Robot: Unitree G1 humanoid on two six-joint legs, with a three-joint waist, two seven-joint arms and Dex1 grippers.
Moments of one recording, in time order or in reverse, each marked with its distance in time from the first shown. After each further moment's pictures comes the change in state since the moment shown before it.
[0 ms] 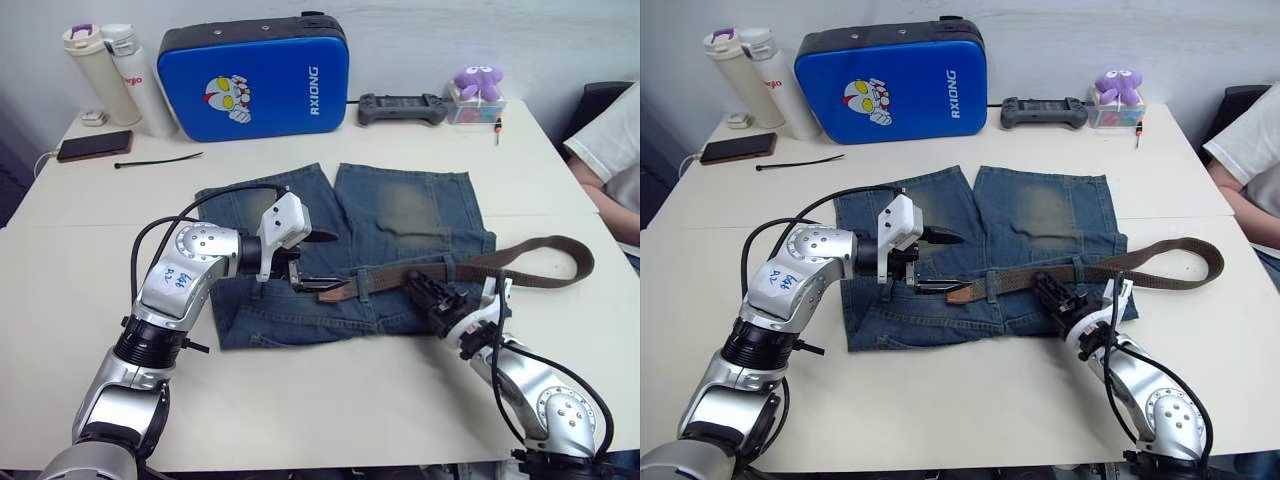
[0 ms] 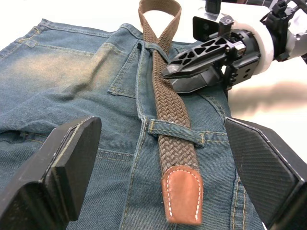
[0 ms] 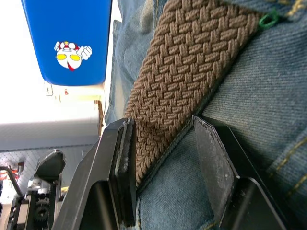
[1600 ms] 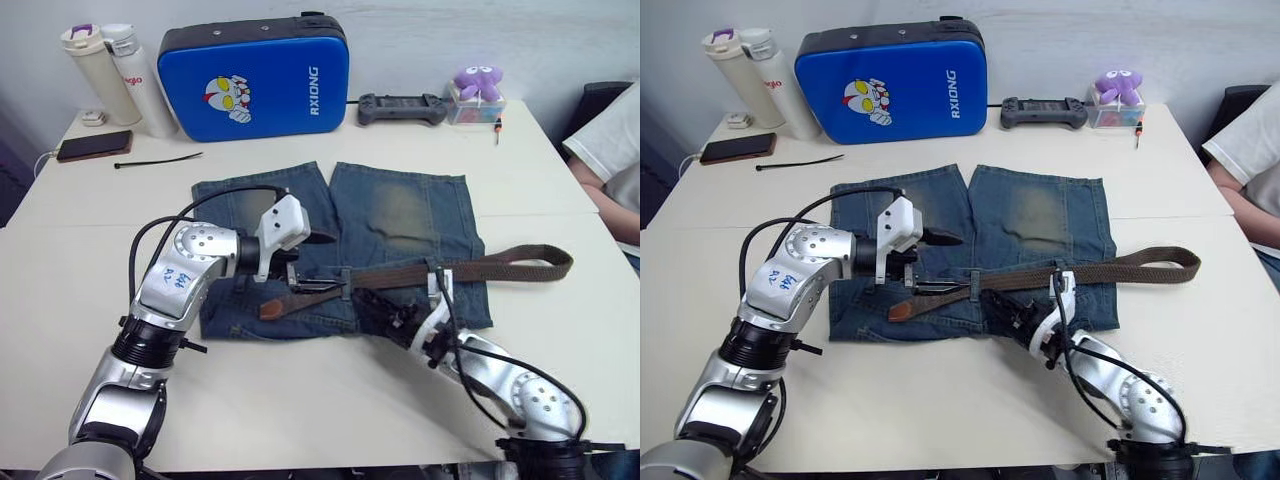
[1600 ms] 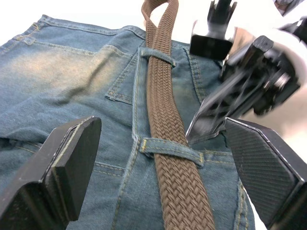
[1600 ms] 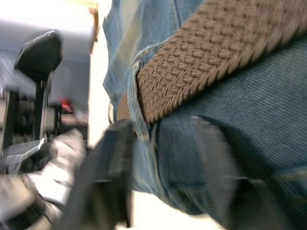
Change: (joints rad) left arm -0.001 0.014 -0.012 0.019 0.016 -0.013 -0.025; right arm -0.058 -0.208 0.132 -0.148 -0.046 0.230 0.030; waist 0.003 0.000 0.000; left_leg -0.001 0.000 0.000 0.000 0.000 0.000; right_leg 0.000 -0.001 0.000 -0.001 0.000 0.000
